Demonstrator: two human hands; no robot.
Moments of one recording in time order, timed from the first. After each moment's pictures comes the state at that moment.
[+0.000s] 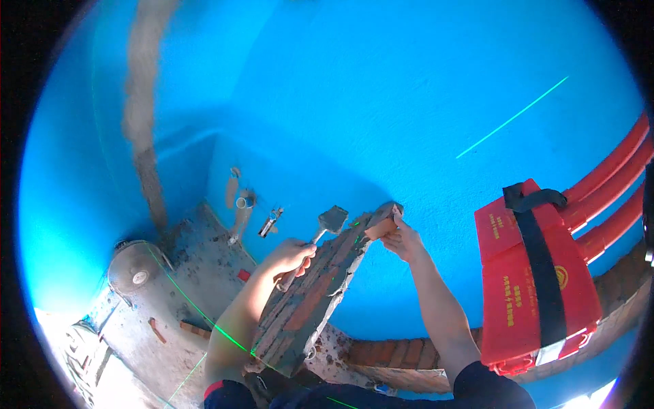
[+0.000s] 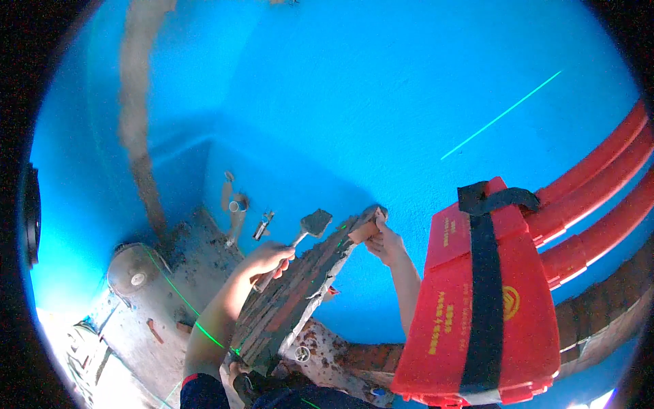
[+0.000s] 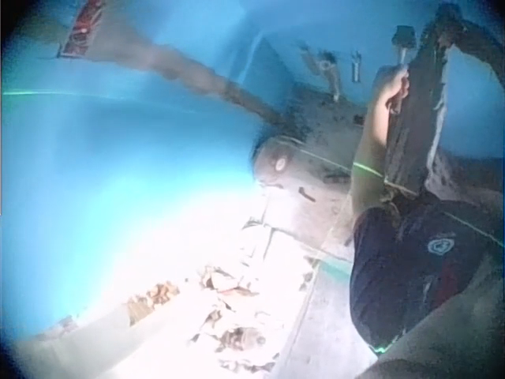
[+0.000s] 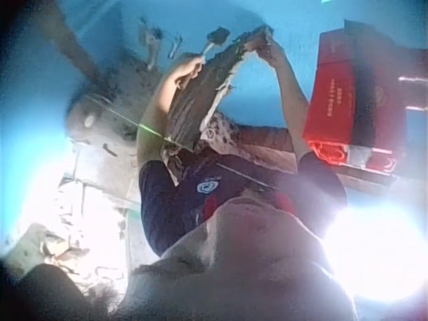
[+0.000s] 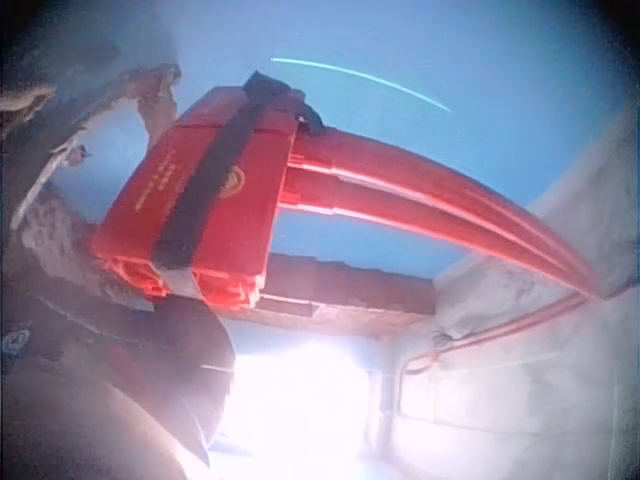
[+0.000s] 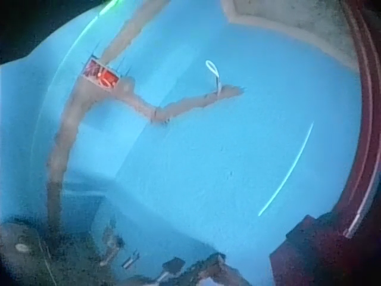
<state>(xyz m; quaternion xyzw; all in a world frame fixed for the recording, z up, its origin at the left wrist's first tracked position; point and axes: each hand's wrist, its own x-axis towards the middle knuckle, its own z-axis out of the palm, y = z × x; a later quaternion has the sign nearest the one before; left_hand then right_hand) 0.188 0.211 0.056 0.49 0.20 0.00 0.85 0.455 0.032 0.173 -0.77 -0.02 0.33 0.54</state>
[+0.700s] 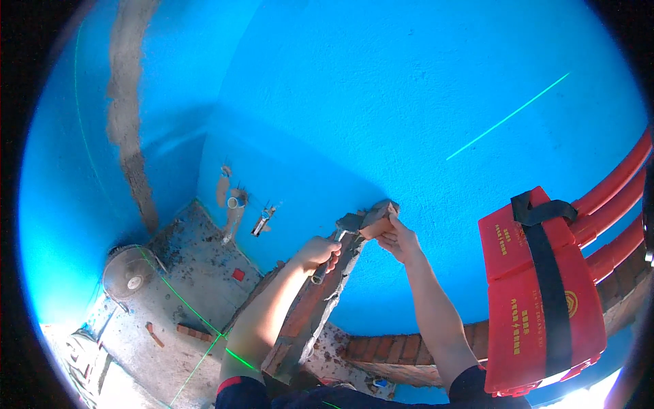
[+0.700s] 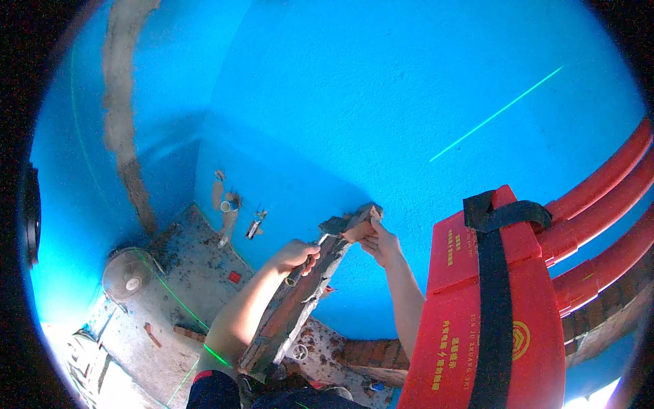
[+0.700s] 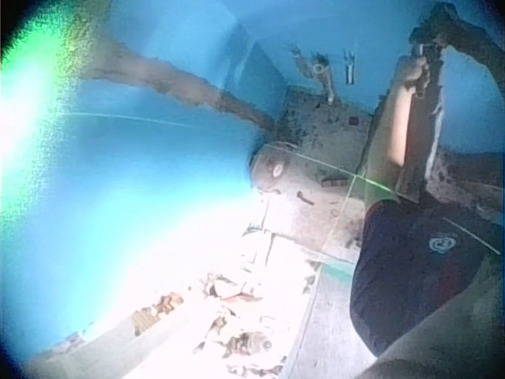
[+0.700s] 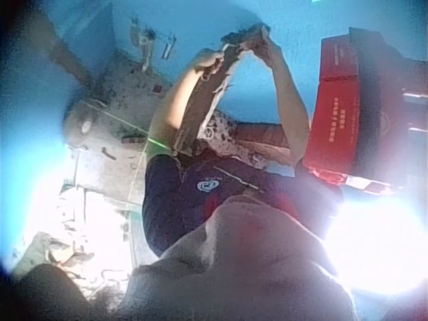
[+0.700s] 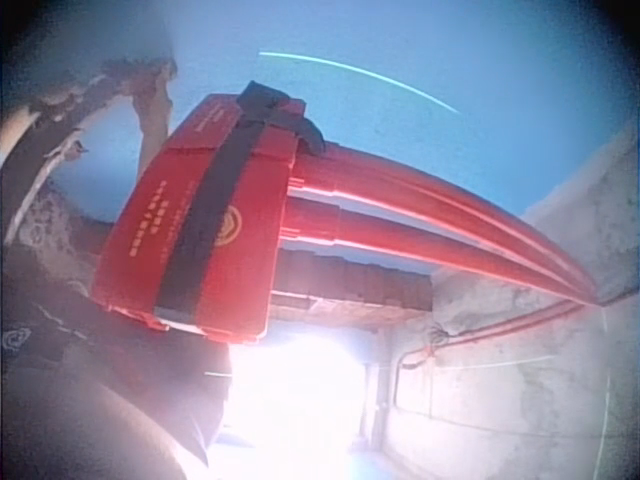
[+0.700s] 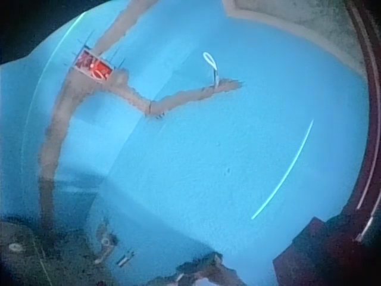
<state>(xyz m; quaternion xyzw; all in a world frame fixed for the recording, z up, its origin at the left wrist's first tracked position) 0.264 0.182 0.069 0.39 0.13 -0.01 0.91 0.449 0.033 0.176 -0.77 -0.03 0.28 0.56</state>
